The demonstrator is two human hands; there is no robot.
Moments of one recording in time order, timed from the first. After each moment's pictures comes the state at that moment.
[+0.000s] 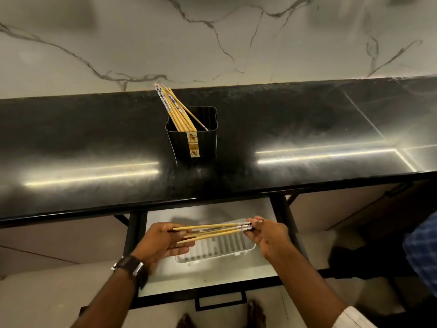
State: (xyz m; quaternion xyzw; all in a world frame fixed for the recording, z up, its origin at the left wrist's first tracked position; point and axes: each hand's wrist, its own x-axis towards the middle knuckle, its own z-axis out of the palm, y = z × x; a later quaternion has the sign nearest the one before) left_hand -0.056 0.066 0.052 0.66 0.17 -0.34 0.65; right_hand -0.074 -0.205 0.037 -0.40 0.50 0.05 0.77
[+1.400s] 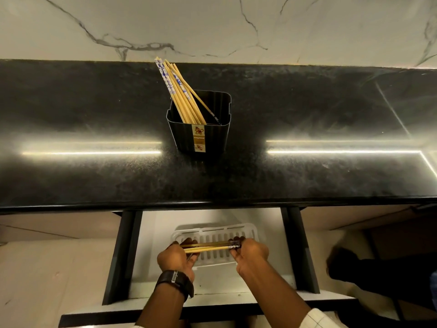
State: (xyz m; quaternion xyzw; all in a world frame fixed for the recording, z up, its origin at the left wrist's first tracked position) left_hand -0.052 -0.005 -0.030 0.36 0.59 -0.08 0.72; right_hand -0.046 -0.165 -0.052 -0.37 0.63 0.10 0.68
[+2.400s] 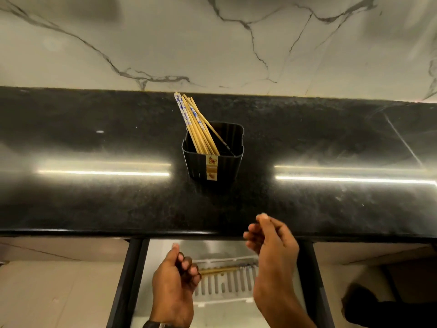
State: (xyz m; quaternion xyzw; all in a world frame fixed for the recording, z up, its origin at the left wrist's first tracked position) left_hand -0.038 0.008 0.068 0.37 0.49 -0.11 0.78; right_hand -0.019 -0.147 0.108 -0.53 0.39 -0.06 0.75
